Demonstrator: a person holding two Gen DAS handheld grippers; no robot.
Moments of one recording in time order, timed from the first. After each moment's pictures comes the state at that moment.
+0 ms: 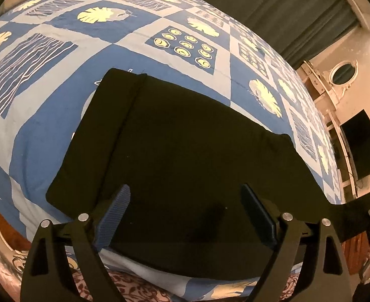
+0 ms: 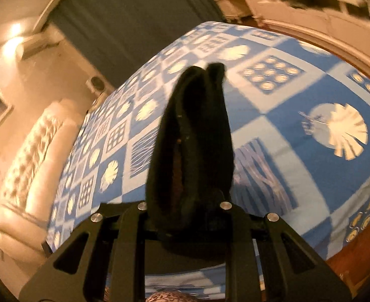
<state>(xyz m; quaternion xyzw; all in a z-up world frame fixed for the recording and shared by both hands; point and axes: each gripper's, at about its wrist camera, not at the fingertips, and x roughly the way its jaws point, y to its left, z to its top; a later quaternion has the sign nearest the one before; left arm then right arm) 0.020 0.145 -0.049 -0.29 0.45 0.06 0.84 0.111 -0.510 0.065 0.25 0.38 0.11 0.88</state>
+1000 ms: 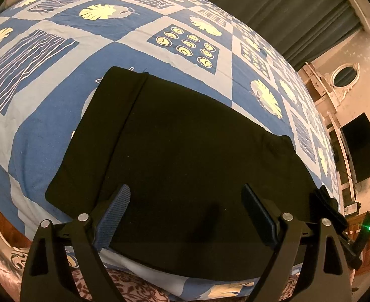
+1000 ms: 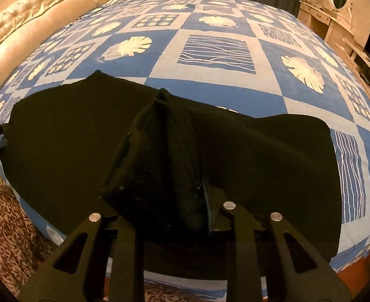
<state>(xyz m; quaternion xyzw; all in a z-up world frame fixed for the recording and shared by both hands) 0.020 0.146 -0.050 -0.30 0.45 0.06 0.84 0.104 -0.249 -0.054 -0.09 0.48 0.15 0.86</state>
